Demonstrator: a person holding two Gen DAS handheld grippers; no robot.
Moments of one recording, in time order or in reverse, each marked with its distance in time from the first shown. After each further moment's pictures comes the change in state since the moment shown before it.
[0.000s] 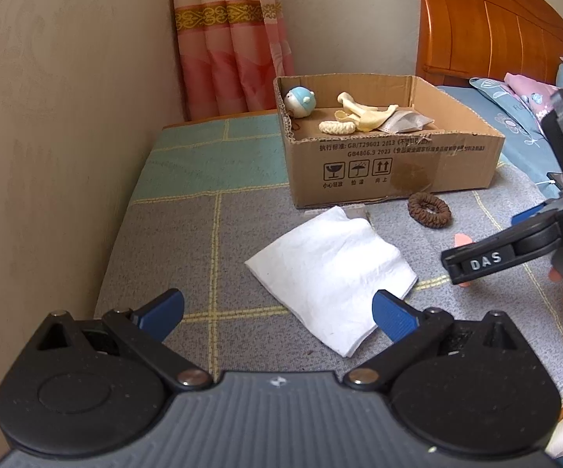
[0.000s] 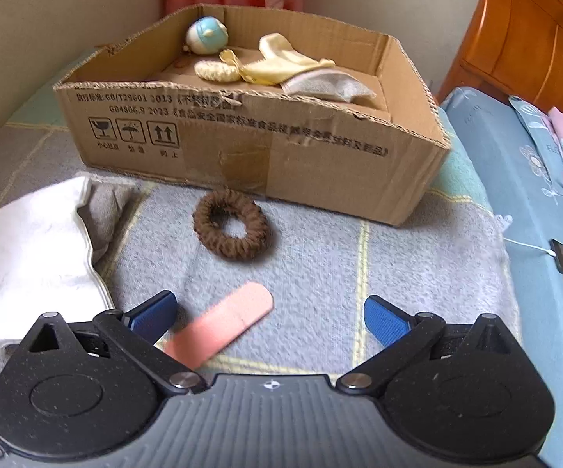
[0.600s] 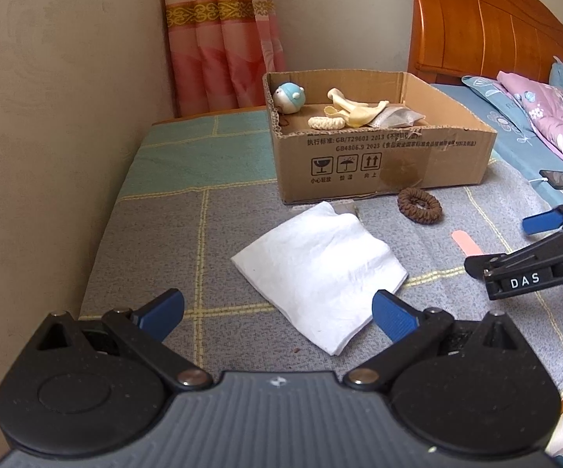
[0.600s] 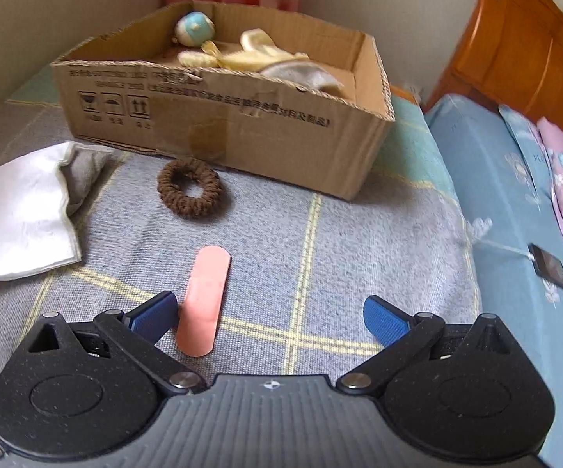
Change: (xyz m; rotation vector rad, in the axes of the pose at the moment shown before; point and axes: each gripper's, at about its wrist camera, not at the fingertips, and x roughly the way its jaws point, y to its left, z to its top) left arm 0.005 -0.006 -0.002 0.007 0.005 -0.026; right arm -0.012 -0.029 -0.028 -0.055 -0.074 0.024
